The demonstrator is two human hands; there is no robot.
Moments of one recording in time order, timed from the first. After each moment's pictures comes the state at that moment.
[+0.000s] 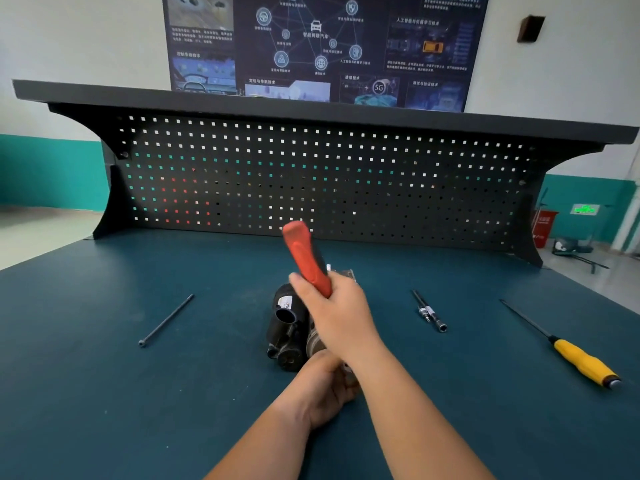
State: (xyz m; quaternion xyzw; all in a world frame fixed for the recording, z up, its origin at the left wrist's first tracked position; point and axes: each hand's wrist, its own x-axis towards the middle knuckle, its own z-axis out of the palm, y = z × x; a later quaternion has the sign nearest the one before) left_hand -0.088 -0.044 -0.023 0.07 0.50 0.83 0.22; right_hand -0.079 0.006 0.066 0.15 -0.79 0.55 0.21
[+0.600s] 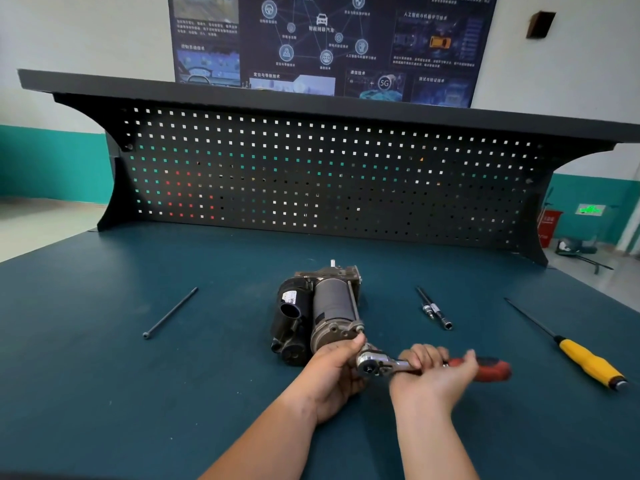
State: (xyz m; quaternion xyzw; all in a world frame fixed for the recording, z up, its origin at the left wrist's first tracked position) left_hand -0.091 -0.038 -0.023 0.06 0.49 0.84 0.21; right_hand -0.066 0.074 0.010 -0.15 -0.07 0.96 0.23
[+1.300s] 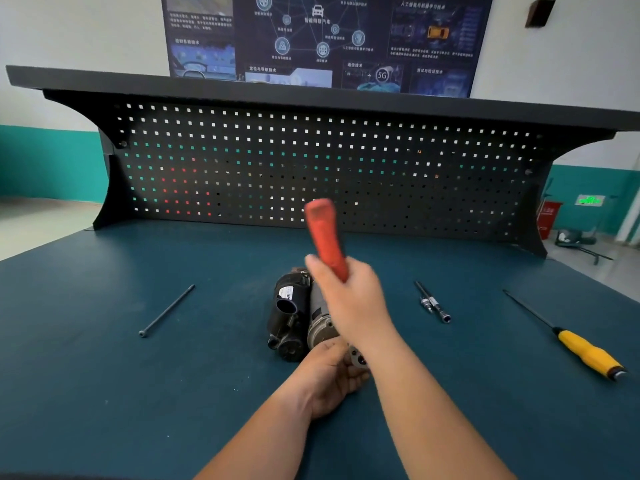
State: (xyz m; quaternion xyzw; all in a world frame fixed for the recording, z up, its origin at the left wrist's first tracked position) left_hand -0.093 -0.040 -0.027 0.07 0.51 0.83 0.22; right_hand -0.079 0.015 0.071 0.14 -0.76 0.59 0.23
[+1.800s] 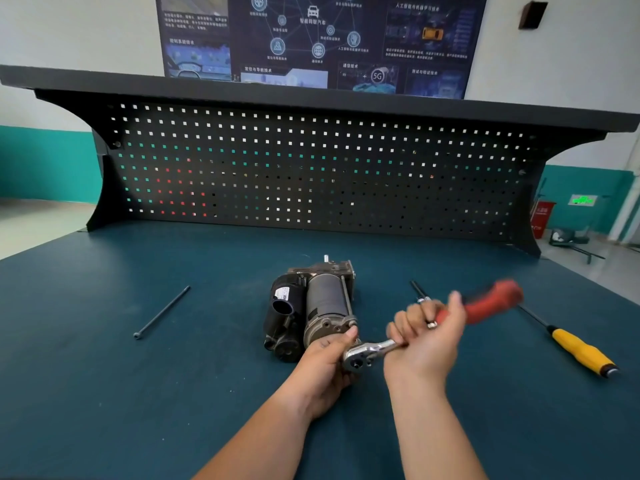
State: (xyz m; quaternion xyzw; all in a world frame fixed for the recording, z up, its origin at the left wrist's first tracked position) left_hand -0.095 -0.036 -0.027 0.06 0.50 0.85 0.17; right_hand -0.062 0.063 0.039 -0.04 -0.26 0.93 0.25
